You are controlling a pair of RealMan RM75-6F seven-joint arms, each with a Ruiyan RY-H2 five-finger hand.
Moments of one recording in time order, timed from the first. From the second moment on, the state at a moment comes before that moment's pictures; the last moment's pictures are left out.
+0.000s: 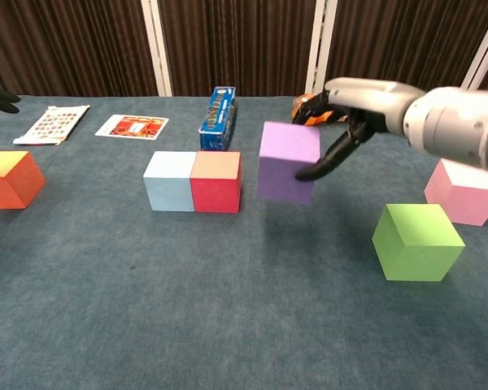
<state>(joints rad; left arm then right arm) -0.40 -1.24 -0.09 -1.53 1.43 1.21 -0.20 0.83 -1.44 0.24 -1.78 -0.76 0.99 -0.38</state>
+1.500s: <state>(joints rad) -0.41 -1.27 -0.10 -1.48 1.39 1.16 -0.22 1.07 -1.63 0.24 -1.29 -0.56 0.69 -0.33</state>
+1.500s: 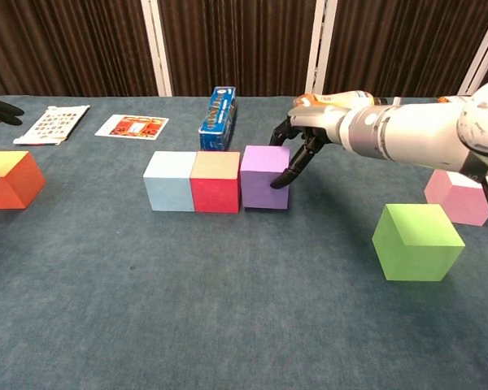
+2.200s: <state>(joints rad) -0.42 -1.28 -0.10 -1.46 1.39 1.15 -0.23 1.09 -1.64 0.23 -1.28 -0.57 0.70 -0.32</state>
